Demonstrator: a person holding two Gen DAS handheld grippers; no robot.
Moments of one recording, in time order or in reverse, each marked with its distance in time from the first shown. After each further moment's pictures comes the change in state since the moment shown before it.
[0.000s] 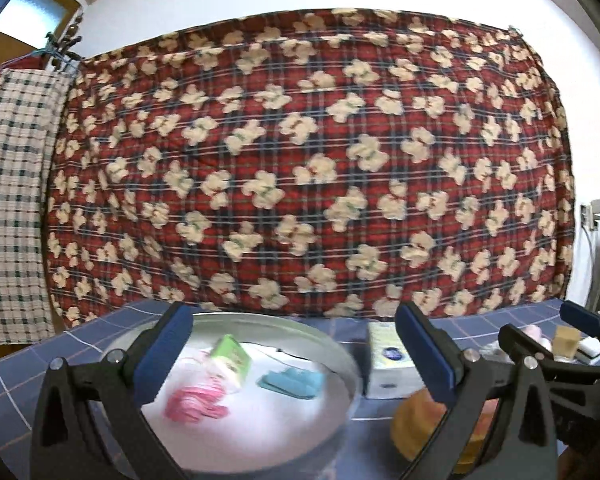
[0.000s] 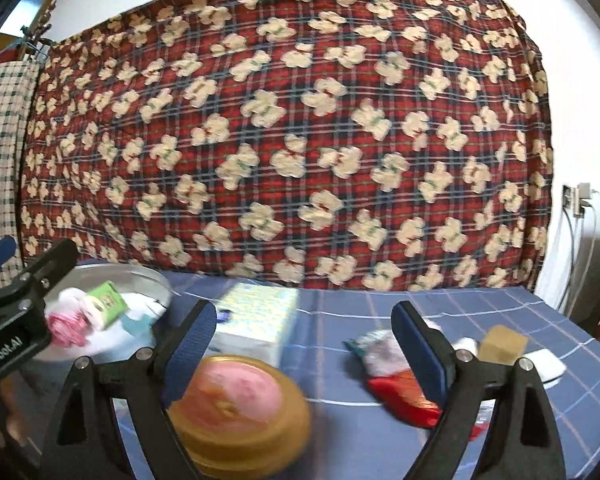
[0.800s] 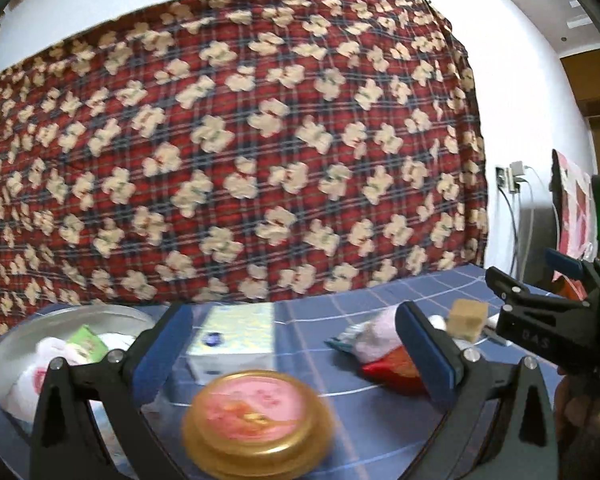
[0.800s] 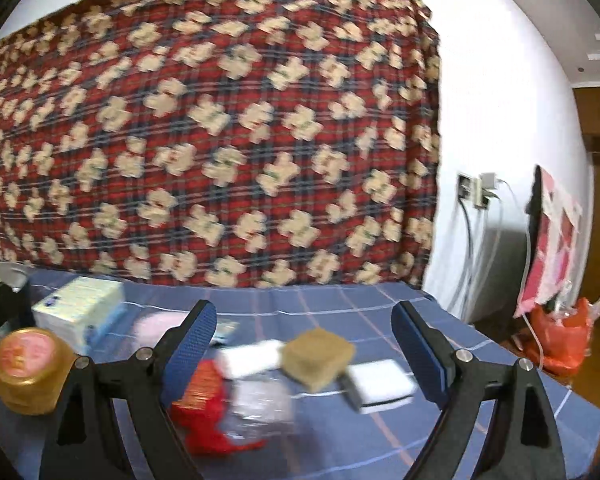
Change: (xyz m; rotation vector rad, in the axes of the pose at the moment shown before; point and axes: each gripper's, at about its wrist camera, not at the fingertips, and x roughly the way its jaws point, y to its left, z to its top) left arm -0.010 -0.149 -0.008 0.095 0.088 -0.287; right arm -0.016 -0.168 -0.008 0.034 0.012 -0.326
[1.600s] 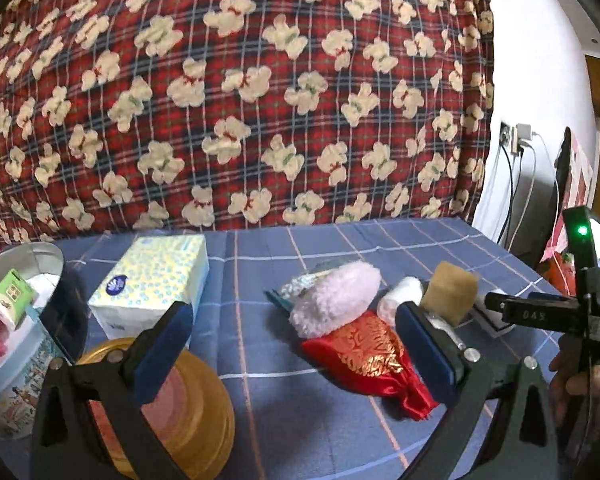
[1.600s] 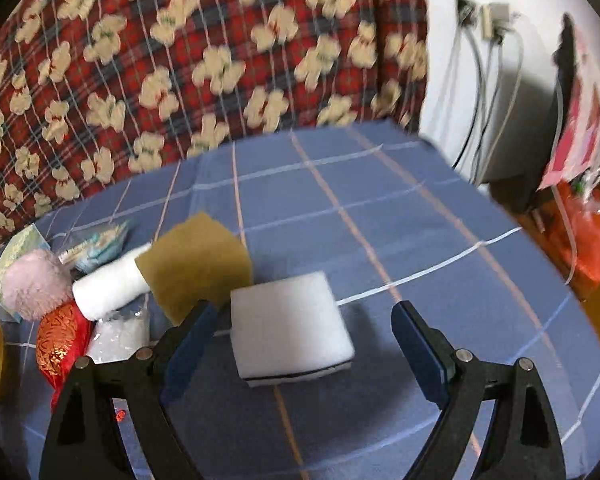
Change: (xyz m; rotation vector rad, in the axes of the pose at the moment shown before) left arm 0.086 -0.042 -0.010 -0.073 0.314 -0.061; right arm 0.134 -0.096 -0.041 0.135 0.609 0.083
